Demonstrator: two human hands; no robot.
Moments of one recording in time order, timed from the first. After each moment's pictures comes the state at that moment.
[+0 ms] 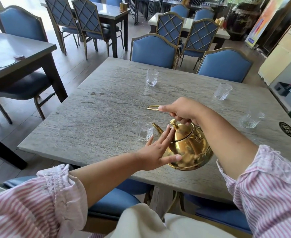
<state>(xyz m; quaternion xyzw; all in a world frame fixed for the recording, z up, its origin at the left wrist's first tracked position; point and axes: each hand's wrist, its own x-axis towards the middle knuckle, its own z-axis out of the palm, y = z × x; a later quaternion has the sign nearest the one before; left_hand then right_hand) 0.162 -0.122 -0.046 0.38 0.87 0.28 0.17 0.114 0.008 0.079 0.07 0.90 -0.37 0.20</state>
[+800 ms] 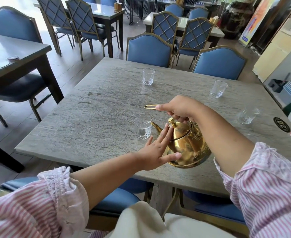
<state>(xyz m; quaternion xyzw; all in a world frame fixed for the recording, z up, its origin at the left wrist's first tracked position) 0.166 -0.118 -0.051 0.37 0.86 0.30 0.16 0.118 0.005 0.080 0.07 0.92 -0.34 0.20</state>
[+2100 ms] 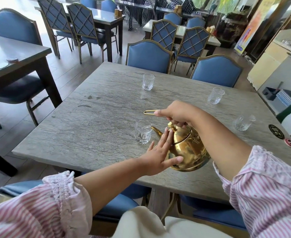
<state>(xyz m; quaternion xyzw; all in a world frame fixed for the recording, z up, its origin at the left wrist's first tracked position) 0.170 -0.115 -0.049 0.35 0.86 0.33 0.17 0.117 -0.005 0.082 0.07 0.93 -0.32 0.19</state>
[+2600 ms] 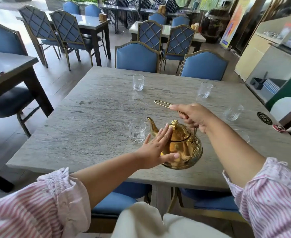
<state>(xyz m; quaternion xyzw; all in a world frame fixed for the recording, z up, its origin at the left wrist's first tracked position) 0.166 -0.116 -0.035 0.41 0.86 0.26 0.14 0.160 0.048 0.075 0.14 0.84 -0.51 0.10</state>
